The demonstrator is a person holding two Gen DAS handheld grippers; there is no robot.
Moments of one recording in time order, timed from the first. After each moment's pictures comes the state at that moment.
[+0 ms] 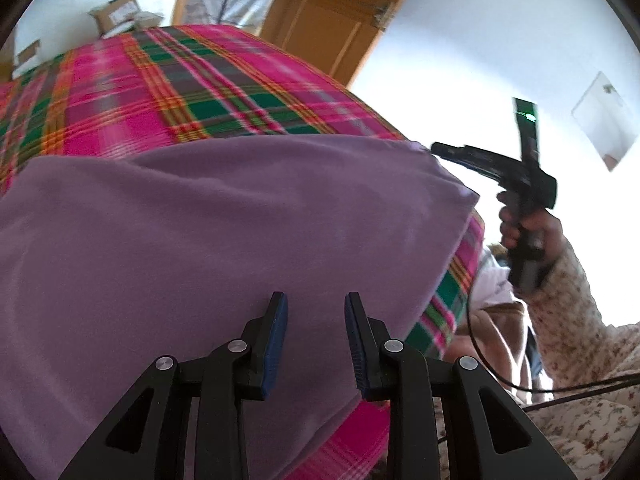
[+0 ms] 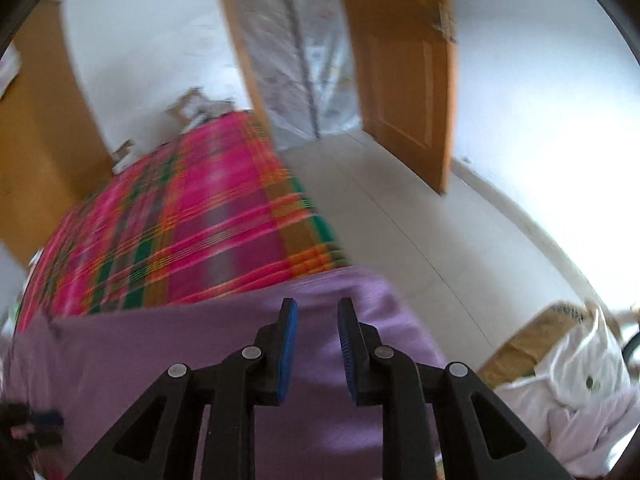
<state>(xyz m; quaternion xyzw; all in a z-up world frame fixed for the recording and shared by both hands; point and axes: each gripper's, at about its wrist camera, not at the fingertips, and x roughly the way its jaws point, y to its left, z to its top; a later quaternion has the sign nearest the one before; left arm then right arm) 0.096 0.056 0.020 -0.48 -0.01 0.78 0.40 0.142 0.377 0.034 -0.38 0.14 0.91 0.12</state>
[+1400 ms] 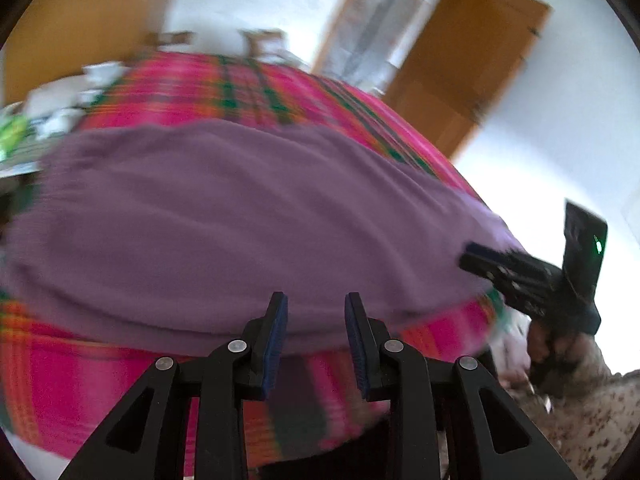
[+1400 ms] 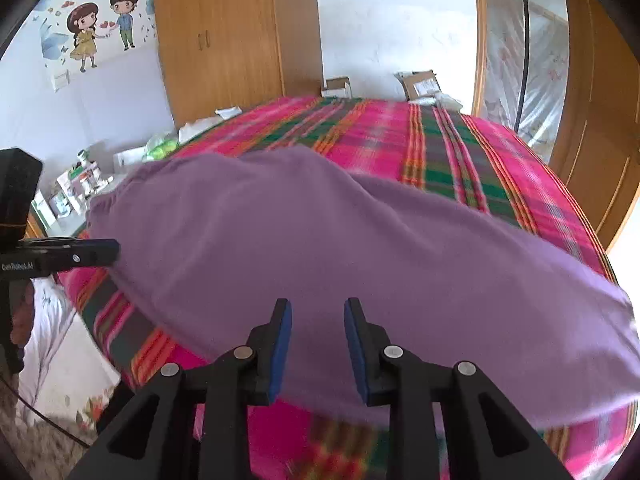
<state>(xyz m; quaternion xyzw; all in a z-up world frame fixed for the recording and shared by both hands) 0.180 -0.161 0.023 -0.40 -0.13 0.88 0.20 0.180 0.104 0.025 -0.37 -0.04 0.91 -0.18</state>
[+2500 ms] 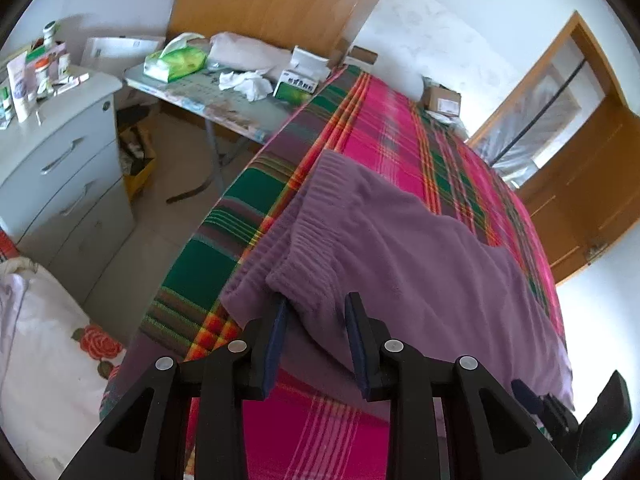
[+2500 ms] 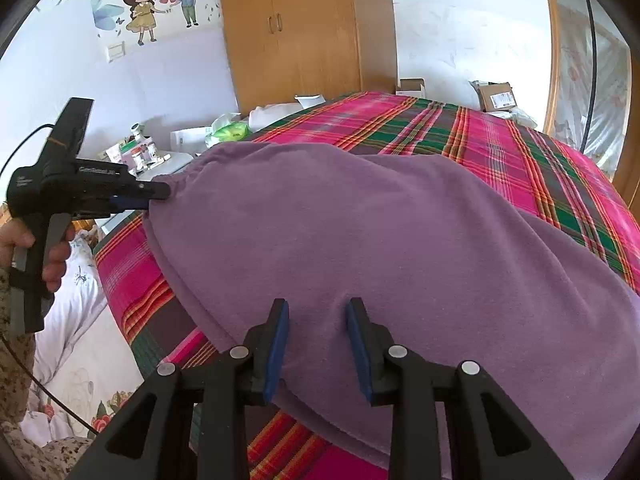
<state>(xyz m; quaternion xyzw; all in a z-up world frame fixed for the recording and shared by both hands) 0.148 -0.283 0.006 -0.41 -0.27 0.87 -0.04 0.170 0.010 0.012 -0.37 -0.06 0.88 -0.28</state>
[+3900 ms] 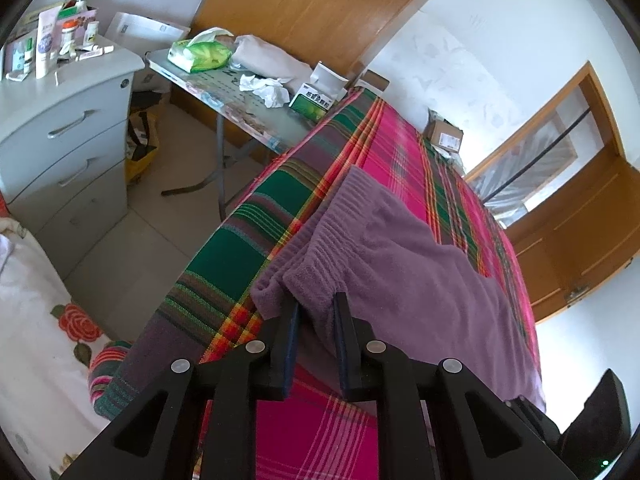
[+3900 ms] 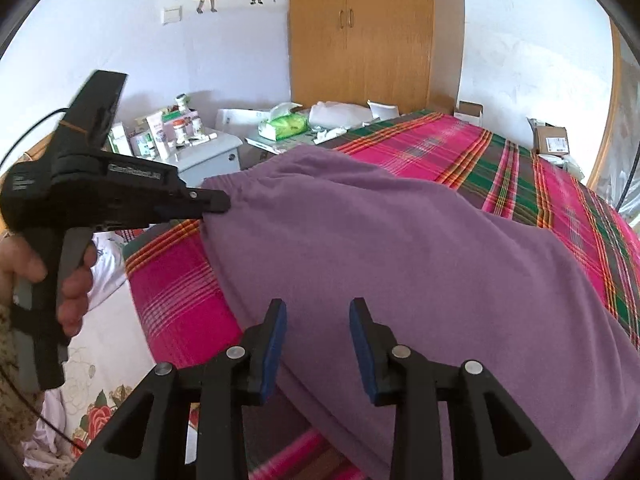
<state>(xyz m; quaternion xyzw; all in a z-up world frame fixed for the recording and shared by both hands) 0.170 -0.300 -0.007 -0.36 -0.33 0.87 -0.05 0.169 -0.098 0.012 -0.36 -0.14 0.86 -0.35</state>
